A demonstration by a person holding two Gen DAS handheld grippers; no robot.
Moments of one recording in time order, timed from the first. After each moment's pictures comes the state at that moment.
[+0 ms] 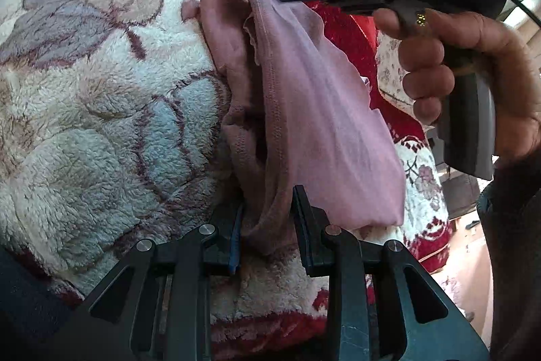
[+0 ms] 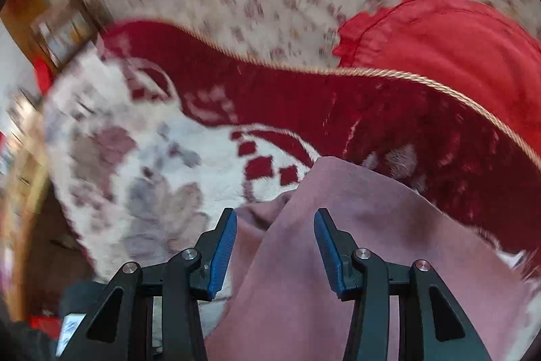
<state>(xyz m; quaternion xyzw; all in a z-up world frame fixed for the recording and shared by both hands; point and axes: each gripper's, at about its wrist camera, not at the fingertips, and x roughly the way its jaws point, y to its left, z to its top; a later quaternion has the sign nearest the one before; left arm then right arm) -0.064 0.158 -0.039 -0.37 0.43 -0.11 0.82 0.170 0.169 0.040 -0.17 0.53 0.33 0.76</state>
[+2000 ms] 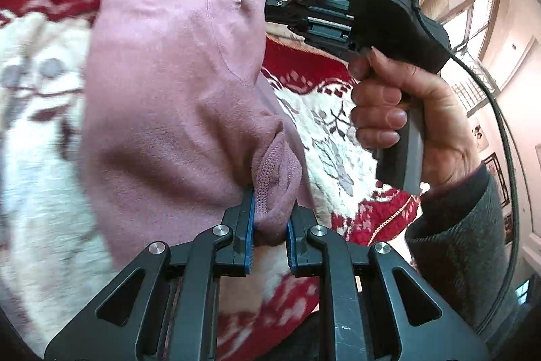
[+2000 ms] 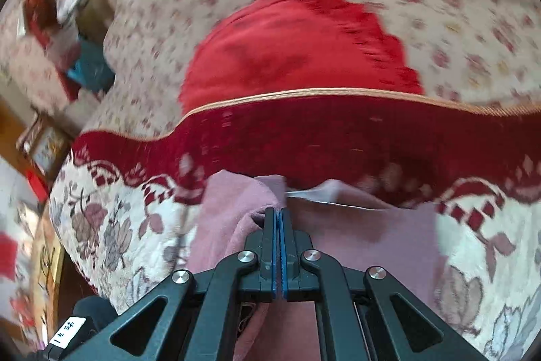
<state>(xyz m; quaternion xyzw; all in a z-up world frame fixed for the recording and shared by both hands) 0.017 -0.014 0.007 -0.28 0.43 -0.29 0.81 0.221 -0.131 0.085 0.05 0.48 0.25 0.84</state>
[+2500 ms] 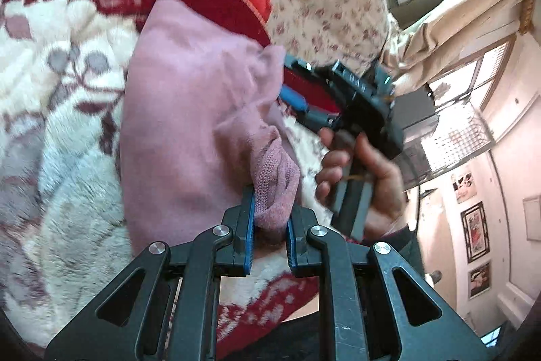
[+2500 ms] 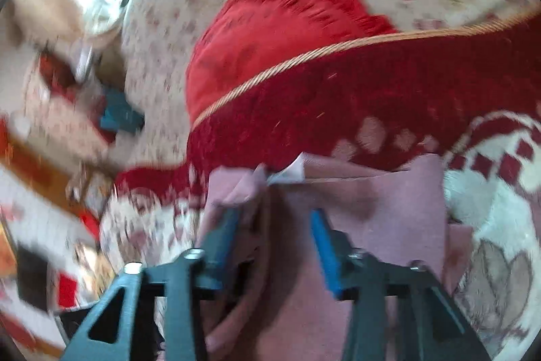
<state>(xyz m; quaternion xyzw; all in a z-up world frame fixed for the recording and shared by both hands) -0.004 0.058 0.025 -0.37 0.40 -0.25 0.80 0.228 -0.198 0.028 0.21 0.46 0.30 0.81</state>
